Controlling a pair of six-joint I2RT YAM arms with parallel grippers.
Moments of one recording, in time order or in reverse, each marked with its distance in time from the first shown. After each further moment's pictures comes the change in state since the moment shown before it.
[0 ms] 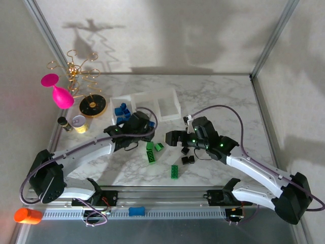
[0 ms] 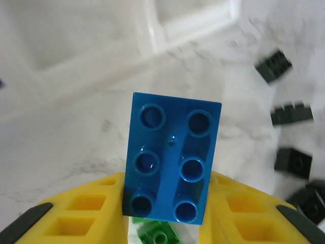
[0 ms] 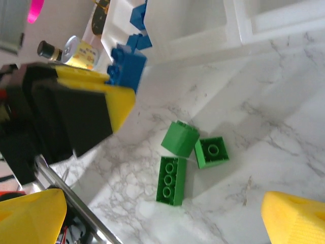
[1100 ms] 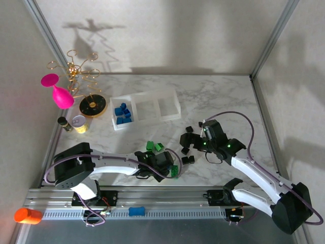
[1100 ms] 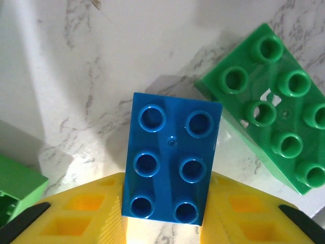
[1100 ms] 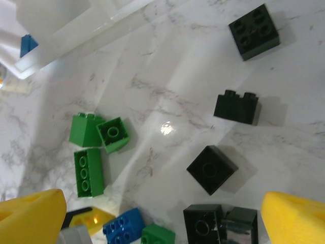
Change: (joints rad) left arm -0.469 0.245 -0.150 0.063 0.034 0.080; right arm -0.185 -0.092 -0.109 -0.202 0.014 0.010
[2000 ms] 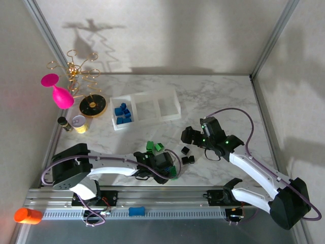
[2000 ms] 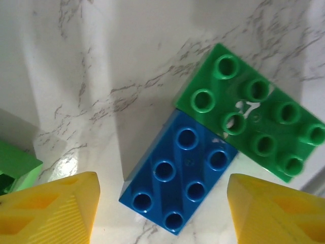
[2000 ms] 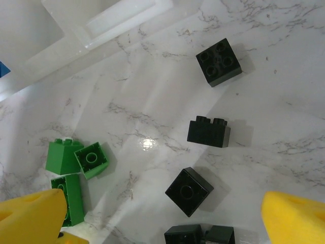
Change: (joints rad) left arm -0.021 -0.011 0.000 -0.027 0.013 -0.023; right arm -0.001 0.064 0.057 -0.024 0.134 0.004
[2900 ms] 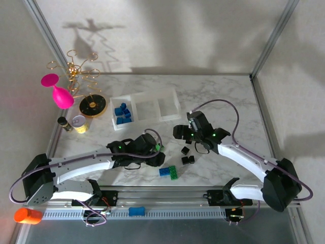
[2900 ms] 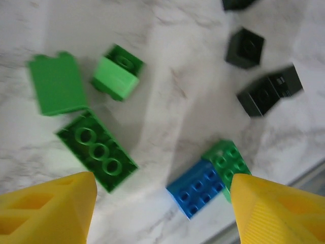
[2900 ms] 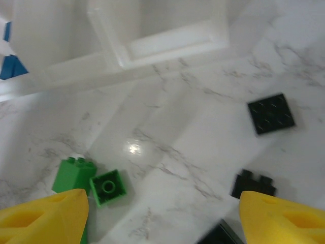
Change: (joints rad) left arm 0.176 -0.327 0.003 -0.100 0.073 -0.193; right arm 0.083 0.180 0.096 0.122 0.080 -0.090
